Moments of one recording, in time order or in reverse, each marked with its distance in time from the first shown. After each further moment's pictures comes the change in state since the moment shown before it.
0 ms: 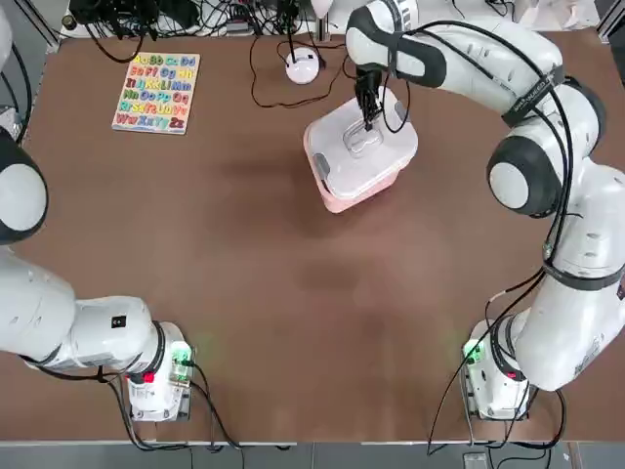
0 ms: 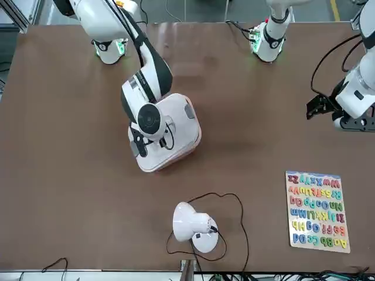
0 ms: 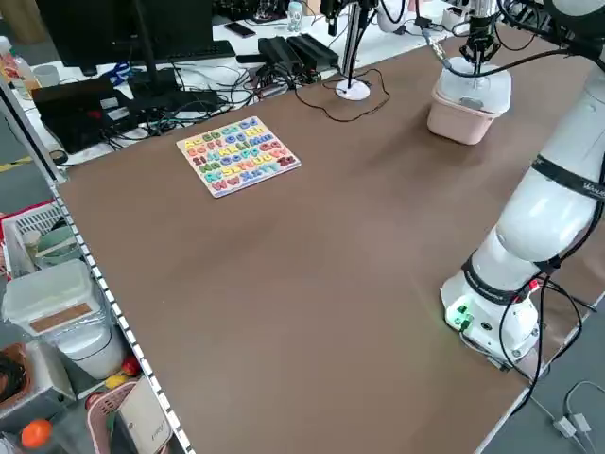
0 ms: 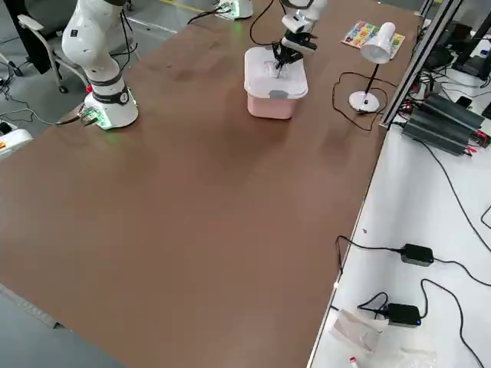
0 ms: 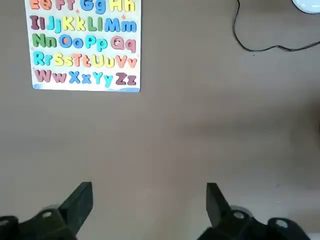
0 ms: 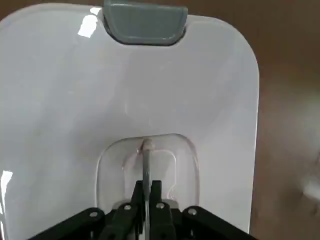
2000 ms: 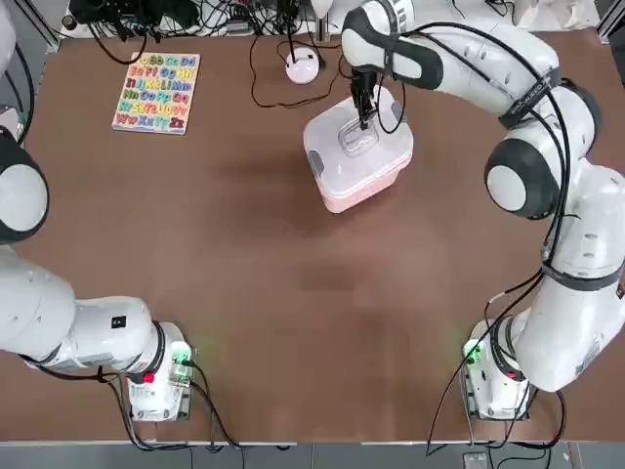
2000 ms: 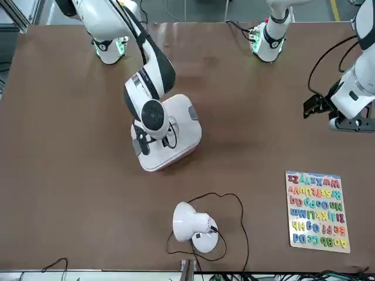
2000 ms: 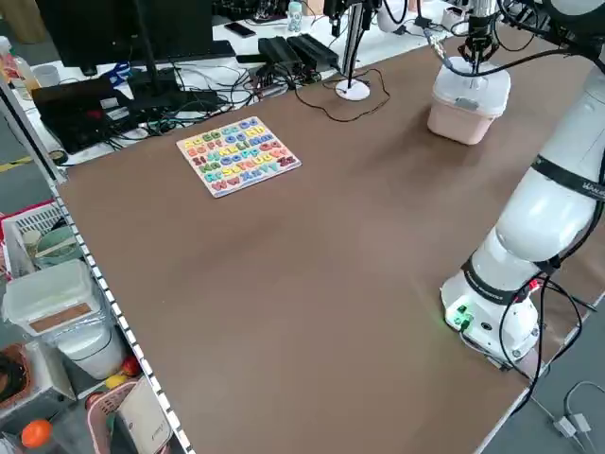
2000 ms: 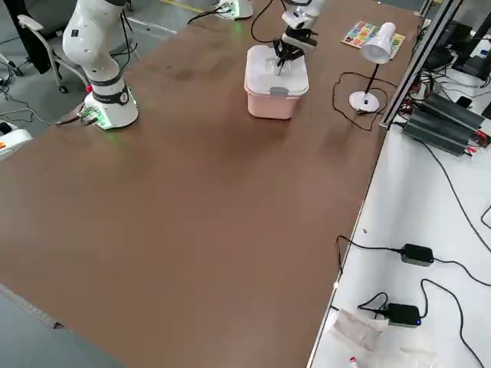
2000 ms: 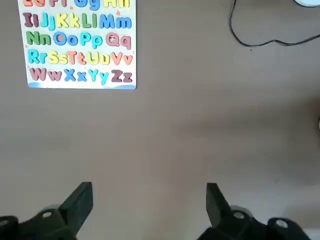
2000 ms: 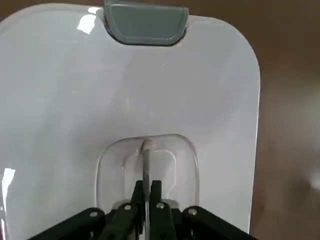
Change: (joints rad) left arm -0.004 0.003 -0.010 0.000 0.000 -0.011 -0.003; right arm 0.021 0.007 0.001 0.015 0.000 0.007 0.026
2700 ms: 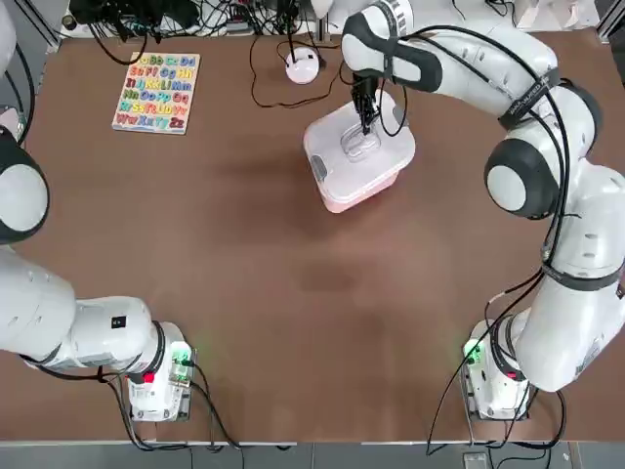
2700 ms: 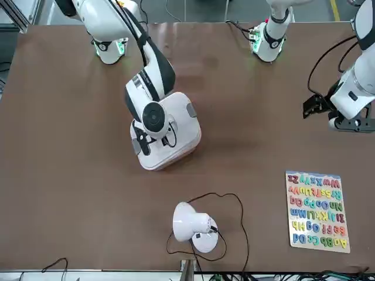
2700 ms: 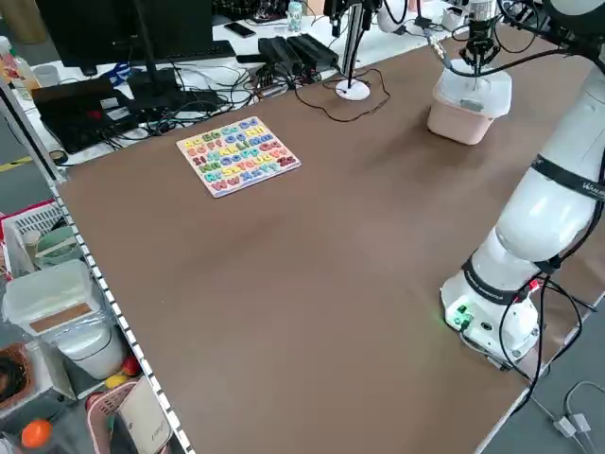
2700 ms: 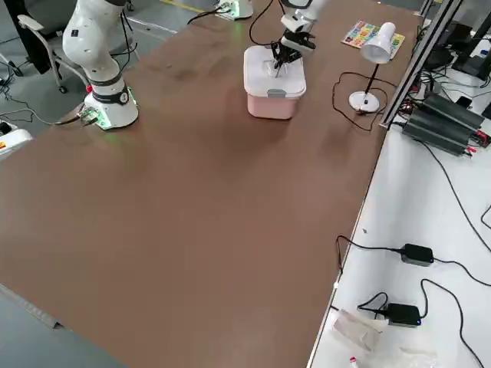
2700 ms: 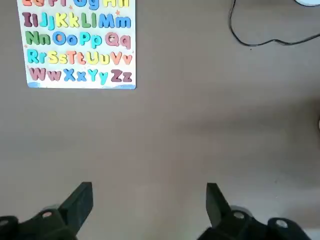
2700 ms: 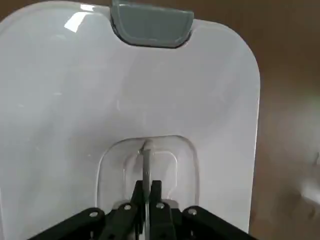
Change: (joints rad) left arm -0.001 0.001 0.000 -0.001 0.000 0.000 0.000; right arm -0.001 0.000 0.000 -0.018 -0.008 -0.008 -0.039
